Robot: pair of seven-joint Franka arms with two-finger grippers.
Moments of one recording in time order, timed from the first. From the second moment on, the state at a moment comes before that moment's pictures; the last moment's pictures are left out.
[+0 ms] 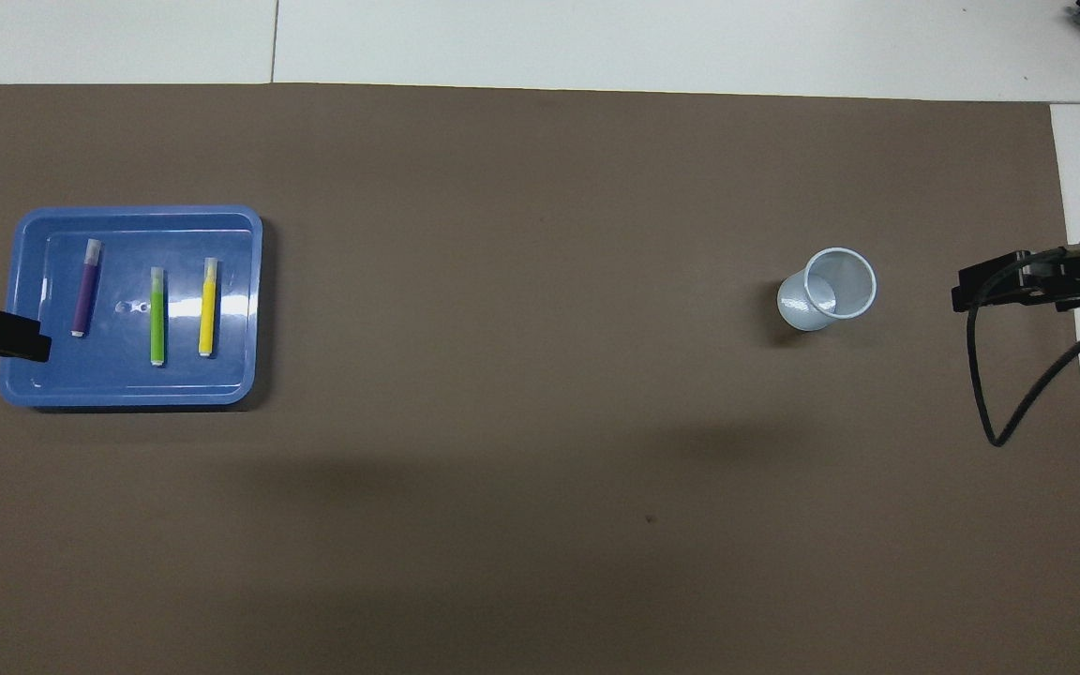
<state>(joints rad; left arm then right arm) 0.09 -0.10 -0.09 -1.66 -0.01 1.55 0.12 -0.01 0.02 0.00 -1.58 0.01 1.59 0.00</state>
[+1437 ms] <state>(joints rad) 0.08 -0.11 -0.10 -1.65 -0.01 1.53 0.12 -0.01 0.02 0.00 -1.58 0.01 1.59 0.00</state>
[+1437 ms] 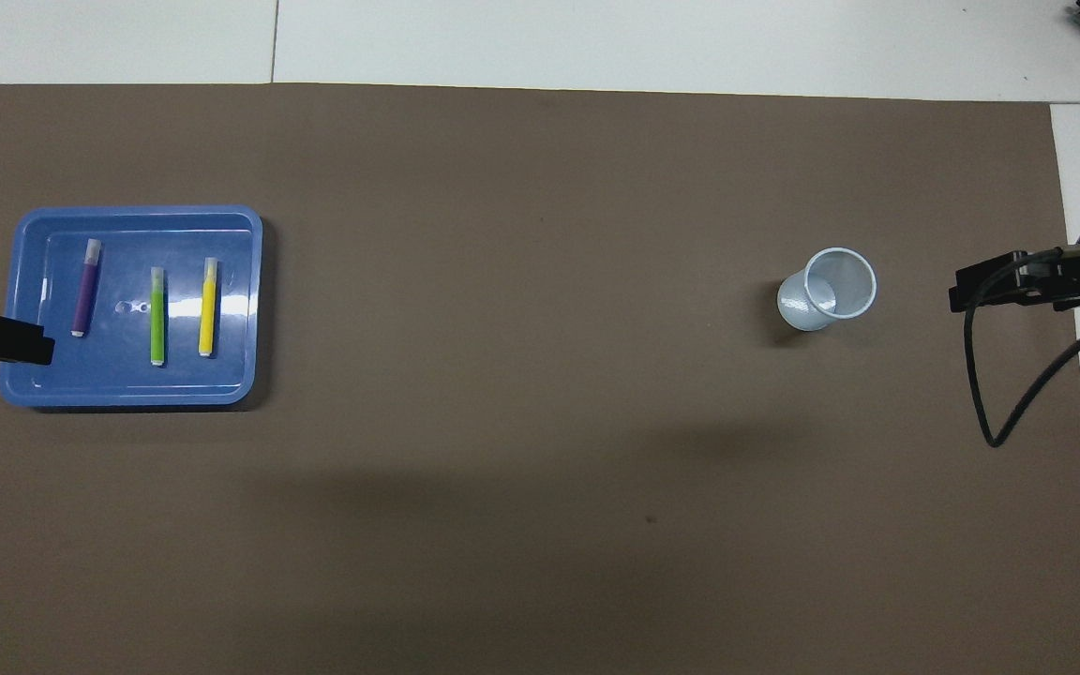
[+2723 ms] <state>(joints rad) 0.09 -0.11 -0.09 -1.65 -0.01 1.53 0.12 -0.01 0.02 0.00 -1.58 0.01 1.59 0.00</state>
